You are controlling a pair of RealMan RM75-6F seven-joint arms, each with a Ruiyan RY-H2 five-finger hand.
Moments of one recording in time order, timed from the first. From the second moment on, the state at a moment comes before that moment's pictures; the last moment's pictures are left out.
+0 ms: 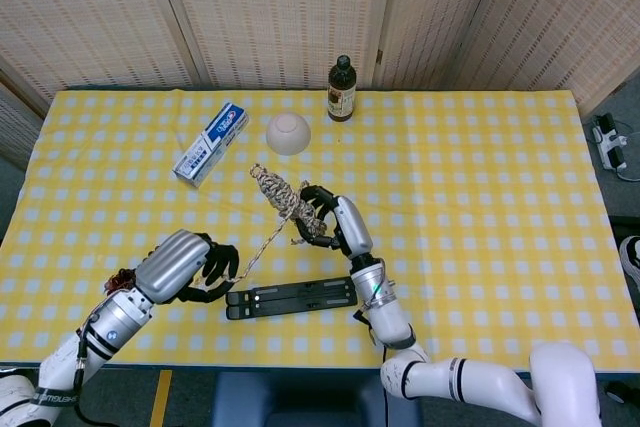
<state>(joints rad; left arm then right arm) -0.61 -0.94 -0.16 -2.06 1.51 0.98 -0.17 0.76 -1.92 0.42 -1.42 -1.17 1.15 0.37</state>
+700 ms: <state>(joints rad) -0.66 -1.07 -0.12 -1.74 1.22 0.82 -0.09 0.65 -1.64 0.39 -1.64 -1.33 1.07 0.73</state>
